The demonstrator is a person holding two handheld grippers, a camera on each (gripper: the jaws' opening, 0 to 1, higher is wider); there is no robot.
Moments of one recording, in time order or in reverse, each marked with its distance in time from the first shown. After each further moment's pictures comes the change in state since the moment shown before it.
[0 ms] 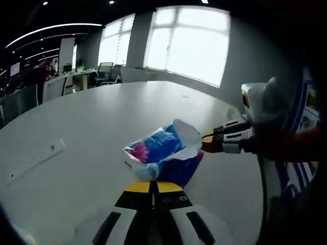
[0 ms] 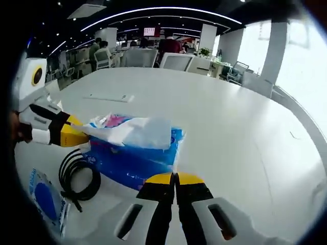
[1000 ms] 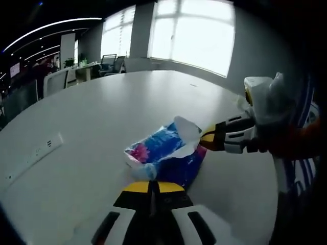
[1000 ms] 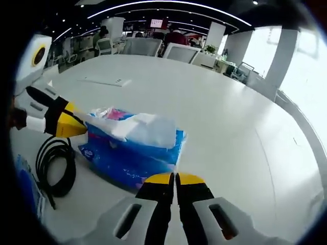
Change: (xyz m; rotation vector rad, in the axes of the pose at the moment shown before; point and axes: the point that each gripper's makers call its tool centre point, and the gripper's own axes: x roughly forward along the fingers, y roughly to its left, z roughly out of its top) left arm 0.040 0.023 -0.015 0.022 0.079 0.053; right arm 0.045 -0.007 -0.016 -0.071 0.048 -0.011
